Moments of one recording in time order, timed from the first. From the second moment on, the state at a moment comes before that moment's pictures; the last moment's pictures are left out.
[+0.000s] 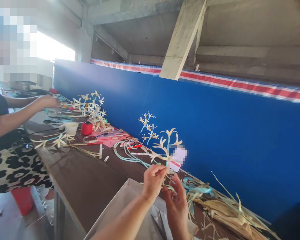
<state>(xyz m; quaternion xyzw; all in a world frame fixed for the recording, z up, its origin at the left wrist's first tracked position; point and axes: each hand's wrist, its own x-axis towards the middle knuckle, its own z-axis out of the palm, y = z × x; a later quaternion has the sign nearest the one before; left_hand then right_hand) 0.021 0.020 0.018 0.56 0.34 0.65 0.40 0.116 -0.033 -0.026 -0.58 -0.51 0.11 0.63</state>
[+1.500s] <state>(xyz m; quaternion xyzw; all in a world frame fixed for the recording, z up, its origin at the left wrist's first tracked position) 0.036 0.018 -0.004 0.63 0.41 0.57 0.33 0.122 -0.028 -0.033 -0.56 -0.49 0.23 0.62</state>
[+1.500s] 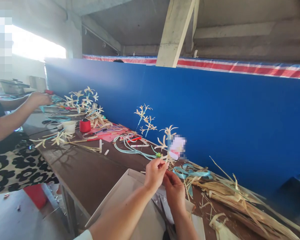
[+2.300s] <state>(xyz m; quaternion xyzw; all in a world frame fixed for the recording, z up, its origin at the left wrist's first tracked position) 0.039 0.021 -0.007 0.62 0.34 0.59 0.39 0.131 -0.031 -0.028 -0.57 -0.43 0.21 0.67</state>
